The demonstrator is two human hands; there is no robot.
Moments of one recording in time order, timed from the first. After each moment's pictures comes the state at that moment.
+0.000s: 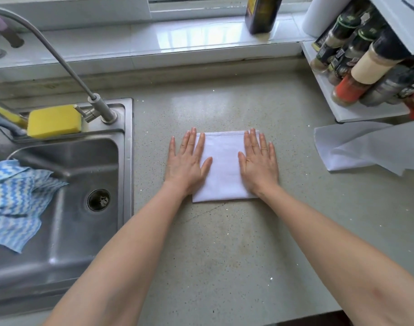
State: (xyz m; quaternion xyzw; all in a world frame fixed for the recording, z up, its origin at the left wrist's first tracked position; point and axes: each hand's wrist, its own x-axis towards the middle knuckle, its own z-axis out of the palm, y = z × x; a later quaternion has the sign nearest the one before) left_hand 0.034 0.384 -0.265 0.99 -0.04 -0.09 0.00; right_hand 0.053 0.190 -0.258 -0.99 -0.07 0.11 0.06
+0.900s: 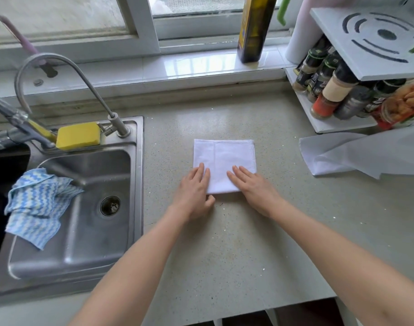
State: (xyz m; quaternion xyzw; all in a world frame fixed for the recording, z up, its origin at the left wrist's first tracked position) left_hand -0.027 0.367 -0.229 0.98 -0.09 -0.17 0.06; right_hand 0.009 0.165 -0.218 -0.93 -0.31 0.17 -0.02
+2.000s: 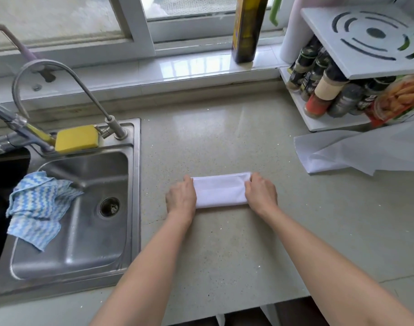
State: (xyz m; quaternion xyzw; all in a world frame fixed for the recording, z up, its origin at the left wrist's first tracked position) left_hand -0.031 0.357 -0.231 0.98 0.15 -0.14 0.05; right_hand -0.001 0.166 -0.222 -0.97 0.06 0.14 0.17
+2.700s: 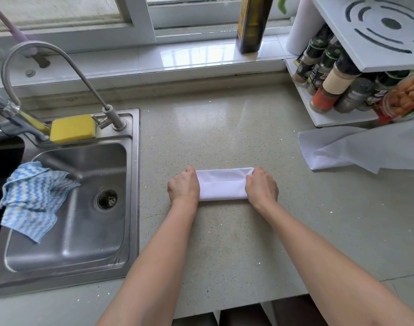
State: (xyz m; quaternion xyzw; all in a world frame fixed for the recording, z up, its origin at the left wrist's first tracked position) left_hand -0.015 0.350 -0.233 0.98 0.15 -0.15 0.00; right_hand 0.001 0.177 -0.222 -0.97 0.13 0.14 0.17
